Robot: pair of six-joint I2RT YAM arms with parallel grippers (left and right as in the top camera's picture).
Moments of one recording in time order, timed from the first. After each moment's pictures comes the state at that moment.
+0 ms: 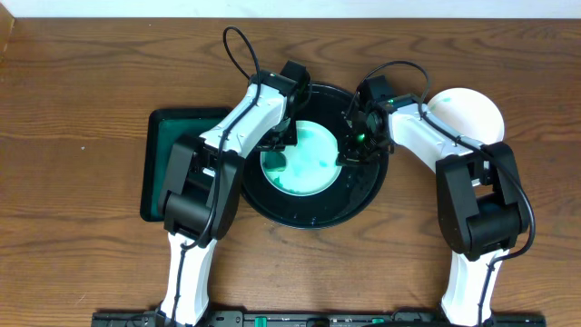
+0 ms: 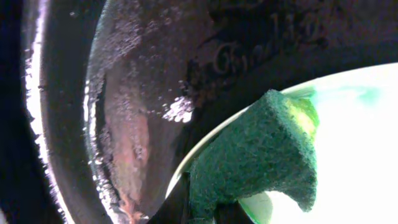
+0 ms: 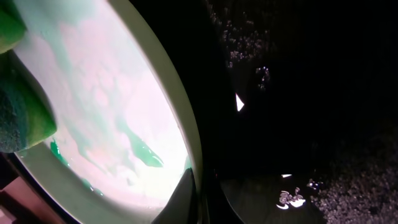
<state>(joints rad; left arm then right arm) -0.42 2.21 1.71 -1.10 -0.16 -0.51 0.32 2.09 1.39 -0.77 -0.45 0.32</state>
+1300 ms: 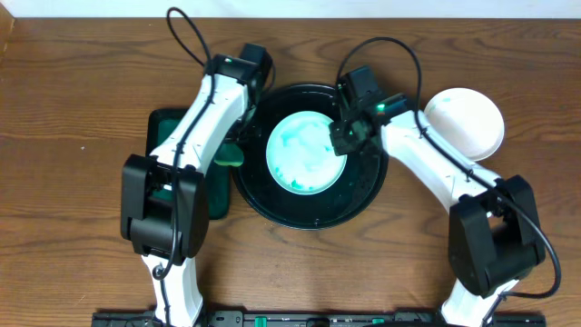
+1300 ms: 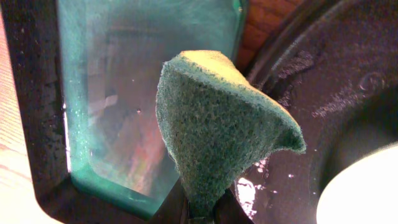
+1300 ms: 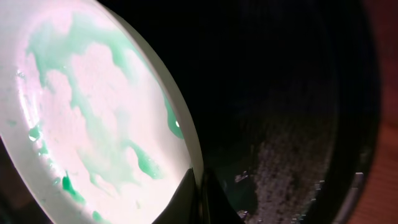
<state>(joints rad) -0.29 2.03 1.69 -1.25 -0.27 -0.51 0.46 1.90 1.40 -0.73 -0.04 0.20</state>
